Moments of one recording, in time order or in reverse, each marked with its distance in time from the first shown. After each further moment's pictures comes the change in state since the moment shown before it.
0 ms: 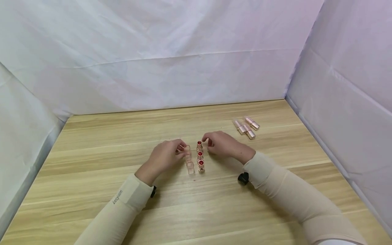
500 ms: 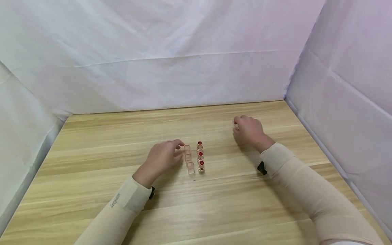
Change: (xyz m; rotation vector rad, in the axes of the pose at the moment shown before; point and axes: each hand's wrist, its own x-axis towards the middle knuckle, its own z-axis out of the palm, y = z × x) left_hand -0.008 0.002 -0.005 0.090 0.040 0.013; right_hand -0.014 0.080 -0.041 -0.348 0.254 0.221
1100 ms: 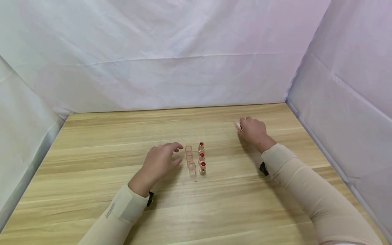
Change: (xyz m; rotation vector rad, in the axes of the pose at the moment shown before) left_hand -0.015 0.008 0.001 0.002 0.087 0.023; right_hand -0.003 0.020 0.001 -0.074 0.002 0.069
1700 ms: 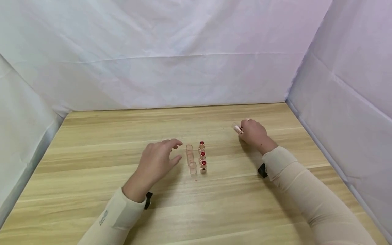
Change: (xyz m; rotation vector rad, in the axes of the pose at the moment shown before) left_hand -0.011 0.018 -0.022 0.029 0.155 0.067; right_hand -0.007 0.006 -0.002 0.154 -0.081 0.021
